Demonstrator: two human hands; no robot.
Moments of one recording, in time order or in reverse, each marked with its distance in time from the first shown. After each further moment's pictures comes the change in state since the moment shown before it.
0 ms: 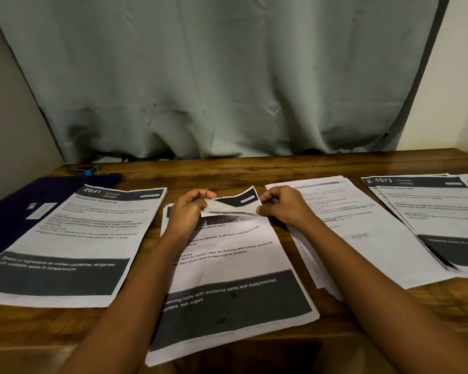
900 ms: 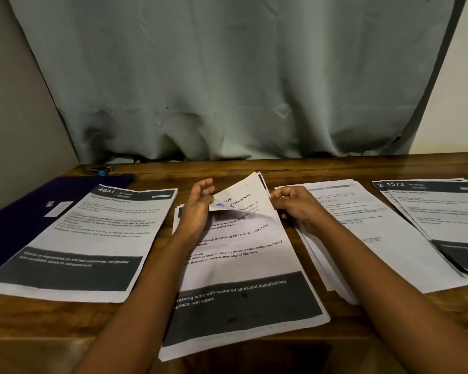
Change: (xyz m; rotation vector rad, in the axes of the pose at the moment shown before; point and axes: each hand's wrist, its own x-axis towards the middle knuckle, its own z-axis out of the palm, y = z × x) left_hand -0.010 0.019 0.001 -0.121 0.043 -0.048; right_hand 0.003 -0.003 -0.001 0.416 -0.079 0.092
